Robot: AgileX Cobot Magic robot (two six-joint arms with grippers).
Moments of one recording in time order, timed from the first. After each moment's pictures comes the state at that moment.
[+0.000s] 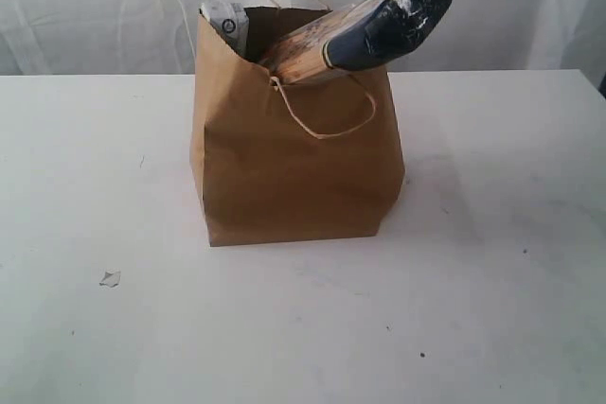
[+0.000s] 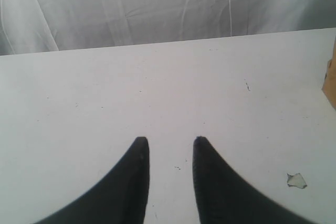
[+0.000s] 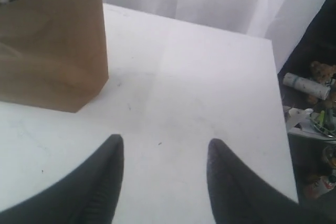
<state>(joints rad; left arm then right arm) 0.04 0.00 0.02 -0.03 0.19 0.11 0.78 0.45 -0.94 -0.59 1.22 0.47</state>
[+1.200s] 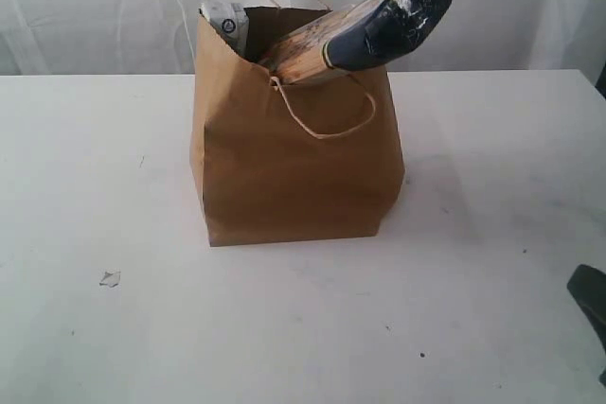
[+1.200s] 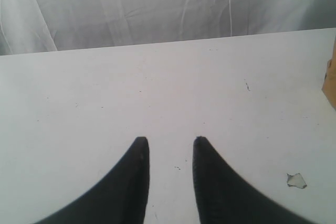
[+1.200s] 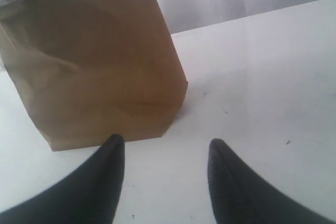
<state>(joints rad) 0.04 0.00 0.02 -0.03 0.19 0.11 0.33 0.18 -0.03 -0.08 0.12 0.47</state>
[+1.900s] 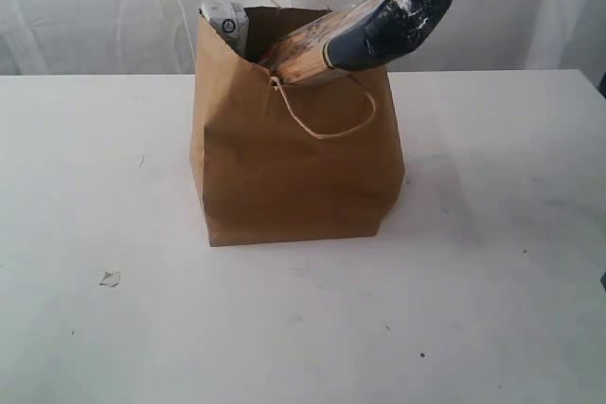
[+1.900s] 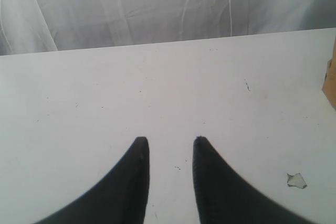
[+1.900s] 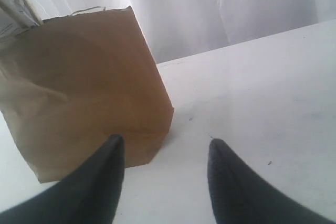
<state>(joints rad) 0.04 0.00 0.02 -0.03 0.19 0.11 0.26 0.03 -0.01 -0.08 0.15 0.47</state>
